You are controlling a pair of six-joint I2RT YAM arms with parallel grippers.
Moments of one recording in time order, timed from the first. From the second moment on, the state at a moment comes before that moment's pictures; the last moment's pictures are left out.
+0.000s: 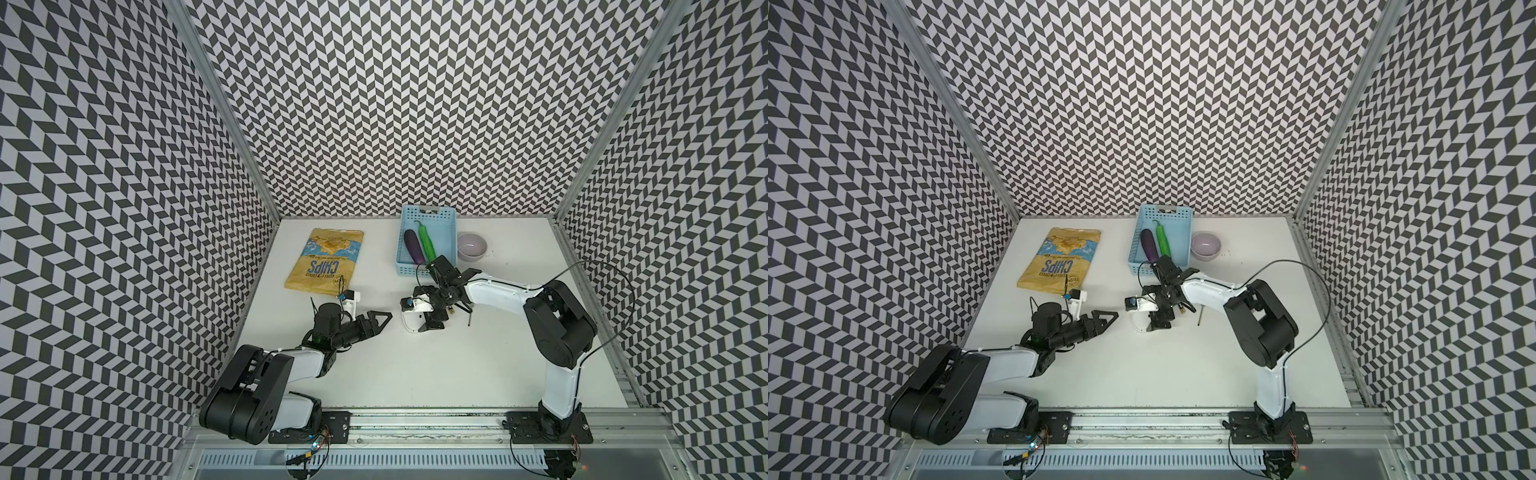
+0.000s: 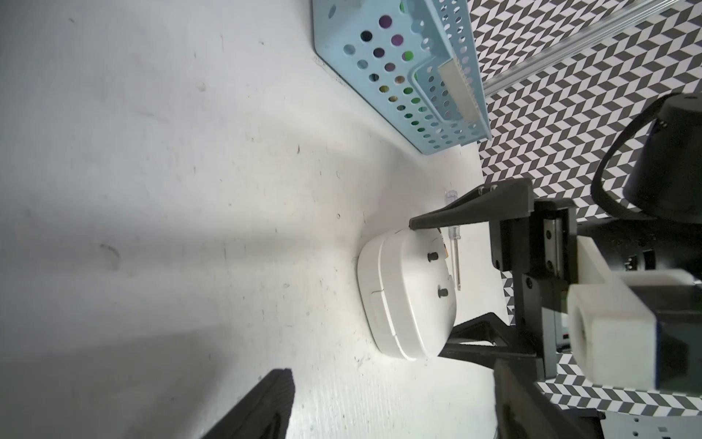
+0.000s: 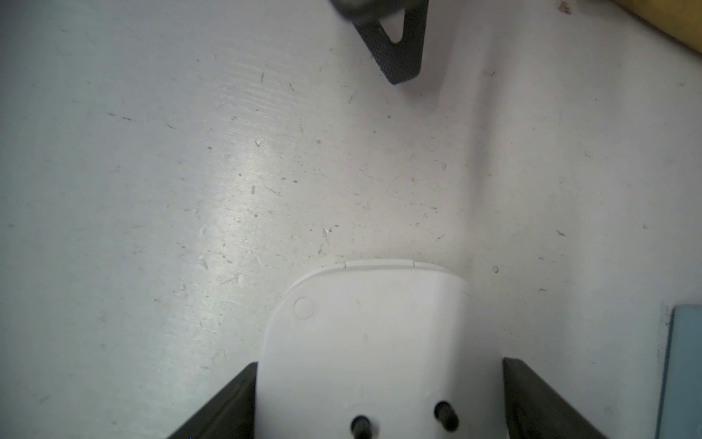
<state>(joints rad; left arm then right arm) -0.27 1.37 0.21 0.66 0.65 -0.77 0.66 1.93 1.27 -0.50 -0.47 -1.07</state>
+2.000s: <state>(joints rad) -1.12 1.83 1.07 -0.54 -0.92 -0.29 0.55 0.67 0.79 -0.28 0.43 0.15</state>
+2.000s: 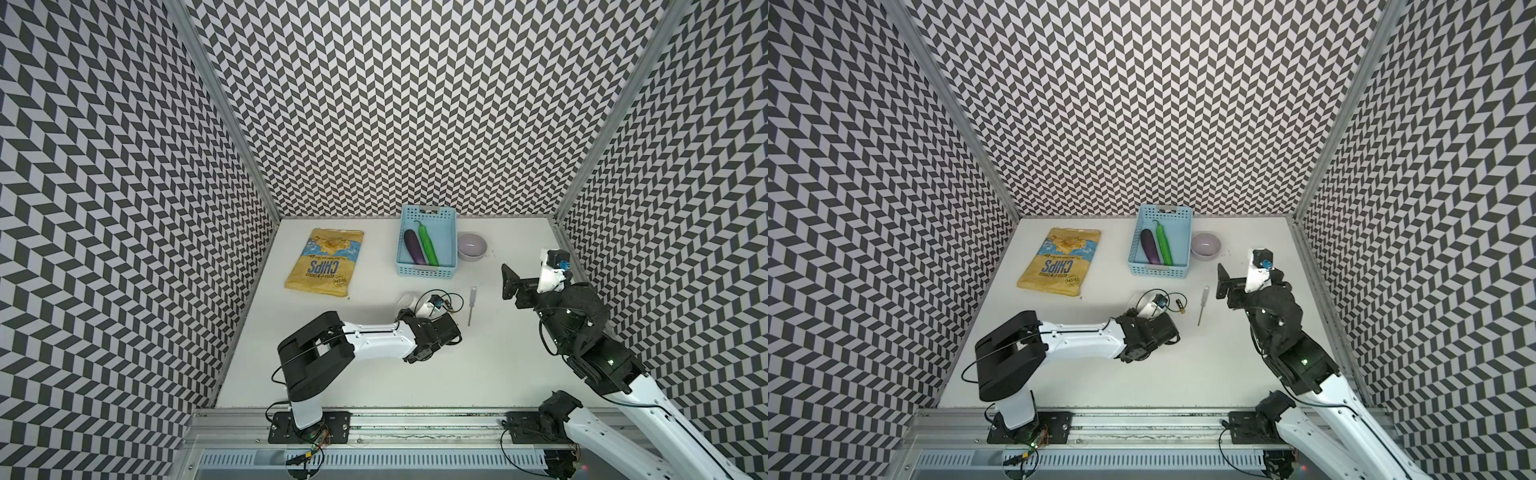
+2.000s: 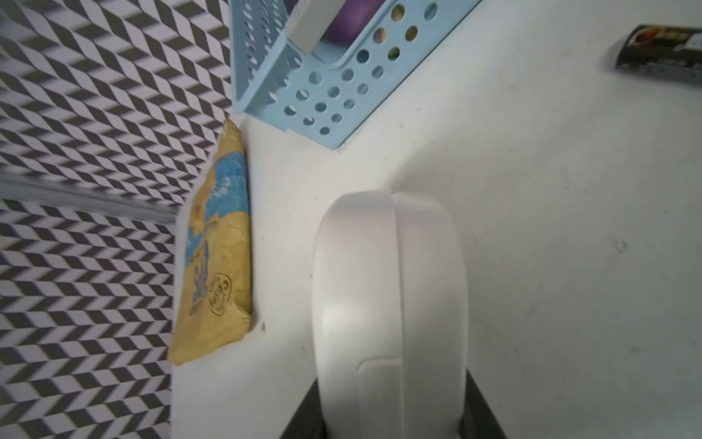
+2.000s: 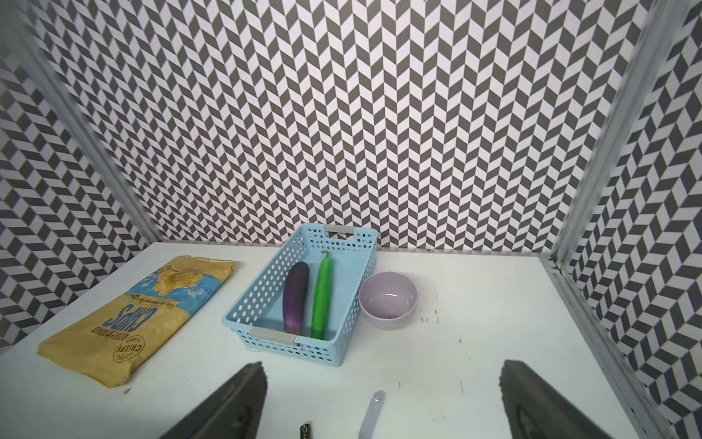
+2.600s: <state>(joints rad) -1.07 1.46 0.94 -0.31 -0.50 -0.19 0.20 0.82 0.58 -0.09 0.41 0.25</state>
